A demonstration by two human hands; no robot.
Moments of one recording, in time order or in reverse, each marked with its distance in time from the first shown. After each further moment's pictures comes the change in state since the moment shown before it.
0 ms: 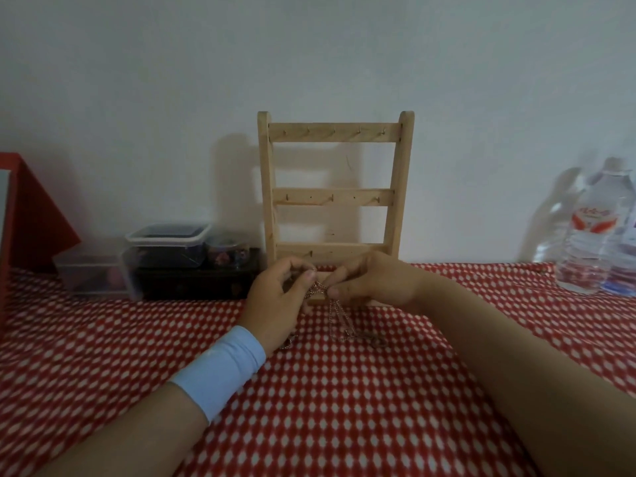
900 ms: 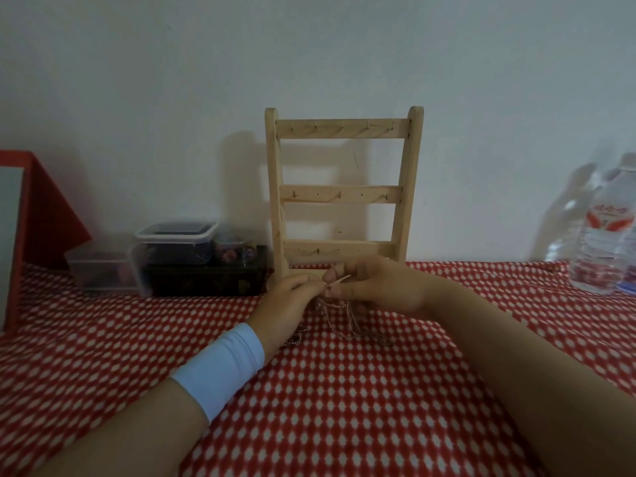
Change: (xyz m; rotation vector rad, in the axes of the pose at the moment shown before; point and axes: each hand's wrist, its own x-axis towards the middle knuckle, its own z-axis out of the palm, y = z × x) left_hand -0.002 0.007 -0.003 -0.169 -0.215 -0.382; right_hand -0.006 -0.005 0.011 -0.036 -0.084 -0.012
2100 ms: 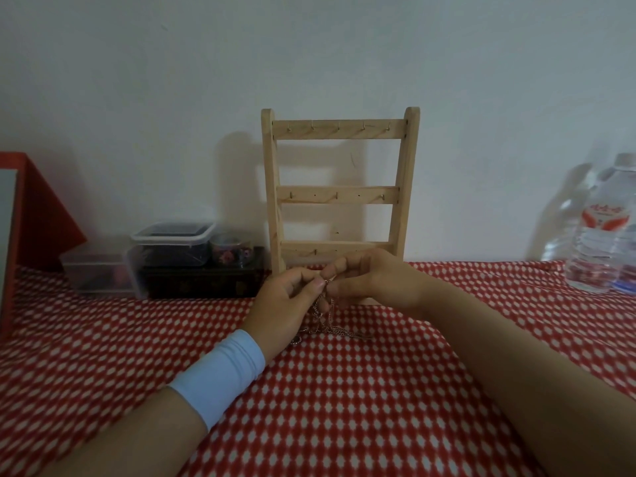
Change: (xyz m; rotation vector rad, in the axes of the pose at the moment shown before) left_hand -0.006 -0.004 0.001 0.196 0.095 0.331; right_hand -0.001 0.000 0.001 0.110 0.127 -0.075
